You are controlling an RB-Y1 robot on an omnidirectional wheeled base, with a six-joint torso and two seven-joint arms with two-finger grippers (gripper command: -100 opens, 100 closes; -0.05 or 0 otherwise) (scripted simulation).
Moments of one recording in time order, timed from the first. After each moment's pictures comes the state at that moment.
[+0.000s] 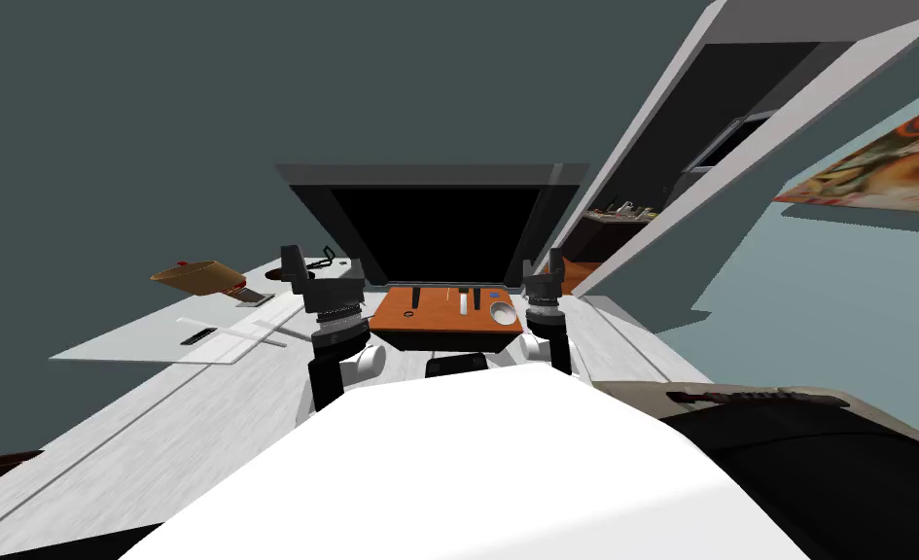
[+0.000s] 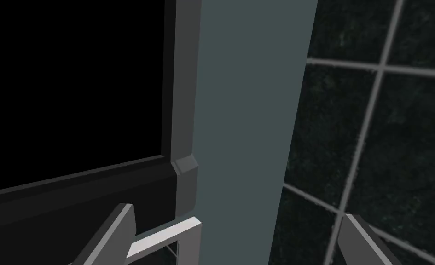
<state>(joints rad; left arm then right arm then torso) 0.45 -0.02 -0.01 -2.37 -0.06 -0.44 0.17 0.49 -0.03 -0.03 -2.27 0.12 -0.52 -0.13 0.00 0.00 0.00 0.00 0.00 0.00</state>
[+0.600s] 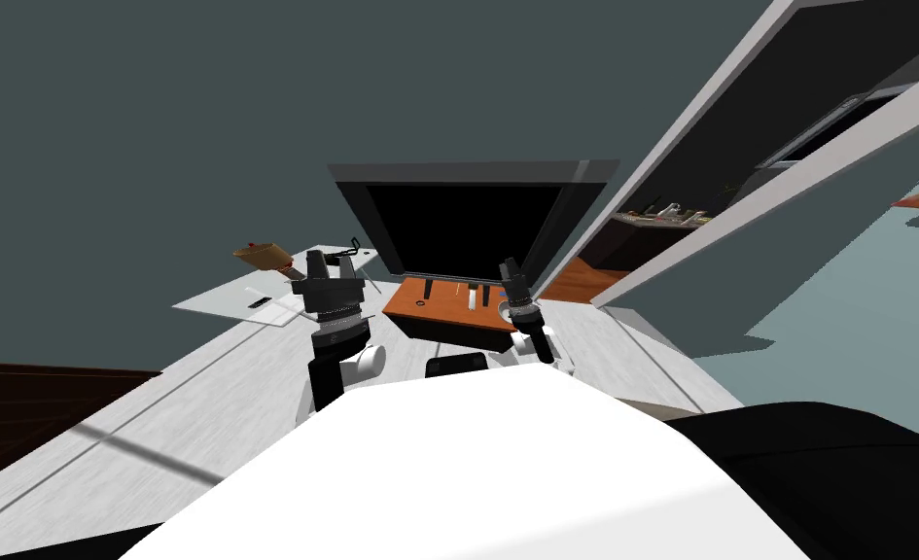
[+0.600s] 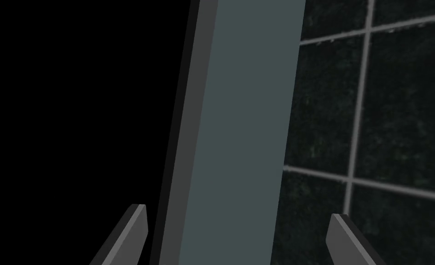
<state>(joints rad) 0.45 -0.02 -0.01 -2.37 -0.06 -0.44 0.17 0.39 -0.18 0.09 -2.13 0.25 -0.58 -0.02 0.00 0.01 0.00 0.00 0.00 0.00</state>
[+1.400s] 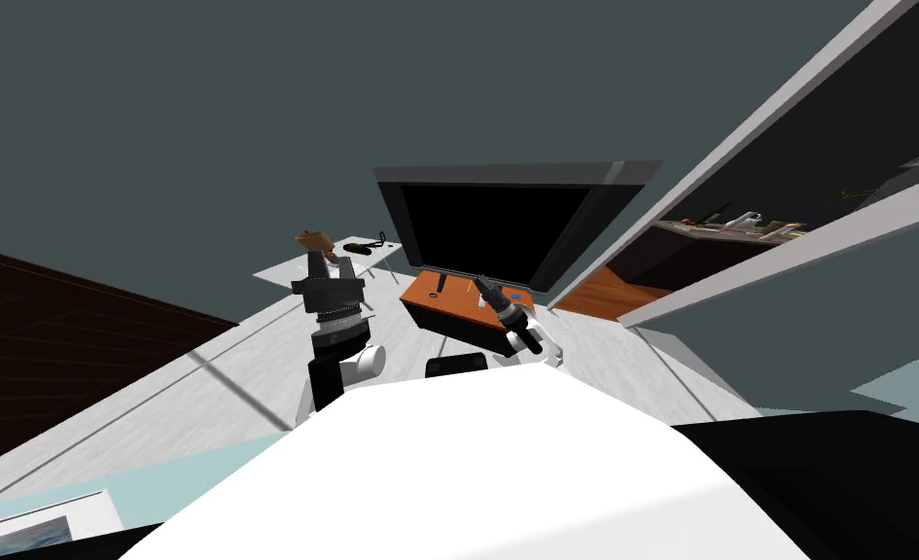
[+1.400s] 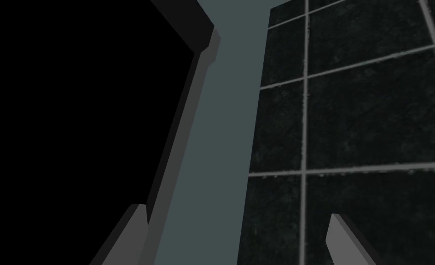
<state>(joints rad) 0.45 -0.02 -0.01 -2.37 -0.06 -0.44 0.17 0.26 -0.37 0.22 -1.93 0.40 -0.63 0.11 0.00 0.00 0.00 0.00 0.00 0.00</state>
